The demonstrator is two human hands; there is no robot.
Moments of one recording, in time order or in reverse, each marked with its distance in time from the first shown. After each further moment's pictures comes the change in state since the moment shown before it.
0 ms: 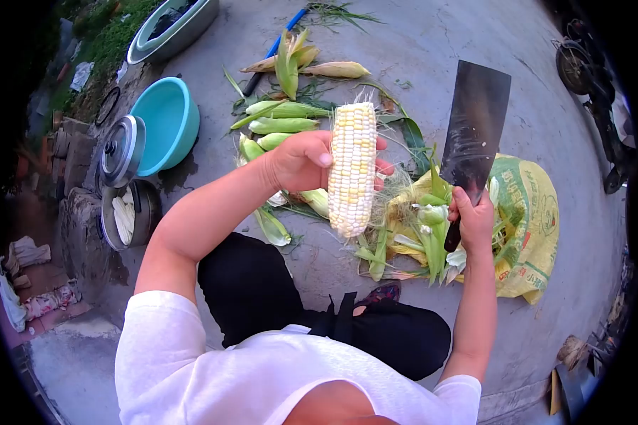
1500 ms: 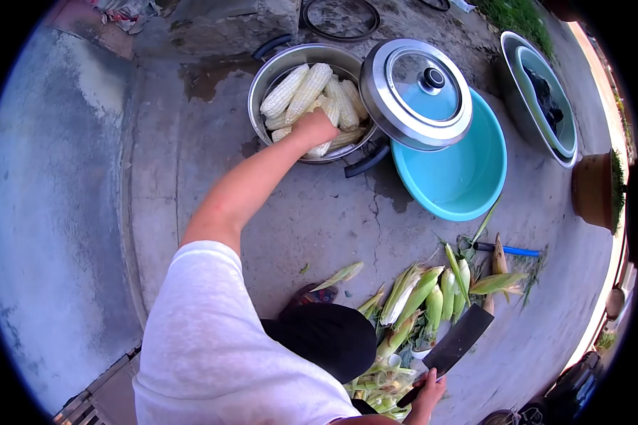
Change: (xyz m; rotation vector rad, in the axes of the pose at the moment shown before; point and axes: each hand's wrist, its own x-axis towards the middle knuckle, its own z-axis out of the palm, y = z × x) left_hand -0.596 -0.040 -0.196 0.501 2.237 -0.346; right_hand -0.002 -0.049 0.304 -0.587 -0.489 0.250
